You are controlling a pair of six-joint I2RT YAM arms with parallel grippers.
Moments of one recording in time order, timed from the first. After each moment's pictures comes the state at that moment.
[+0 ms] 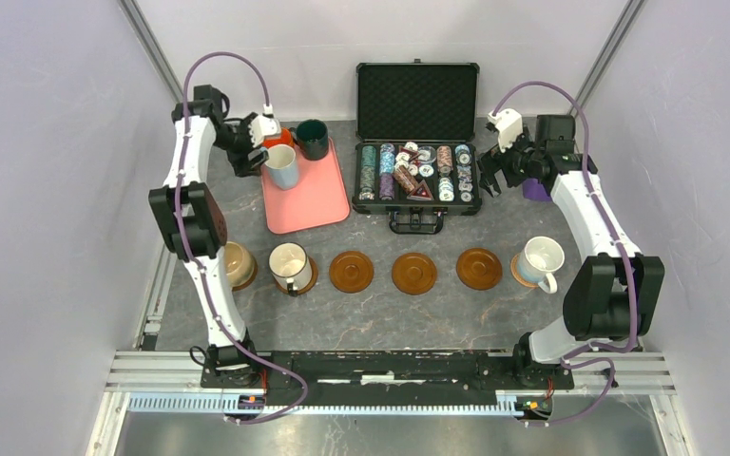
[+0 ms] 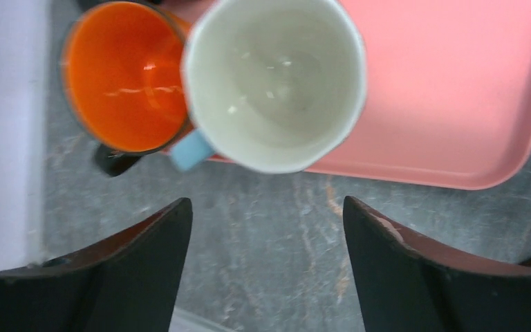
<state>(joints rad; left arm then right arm) 0.14 2.22 2.13 -1.17 0.55 1.41 -0.02 1.54 1.32 -0.55 -0.42 -0.54</state>
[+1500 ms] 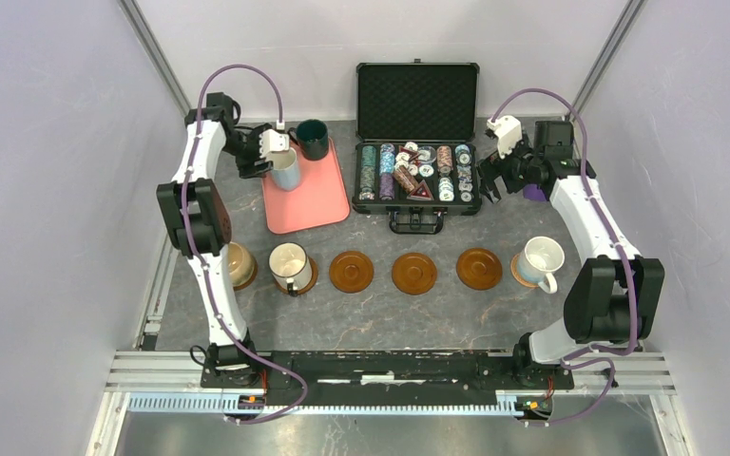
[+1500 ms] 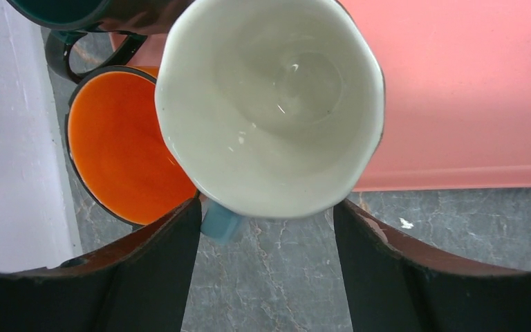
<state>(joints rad) 0.12 2.27 2.11 -1.10 0.54 1.63 -0.02 1.52 1.27 -0.54 -0.41 -0.54</state>
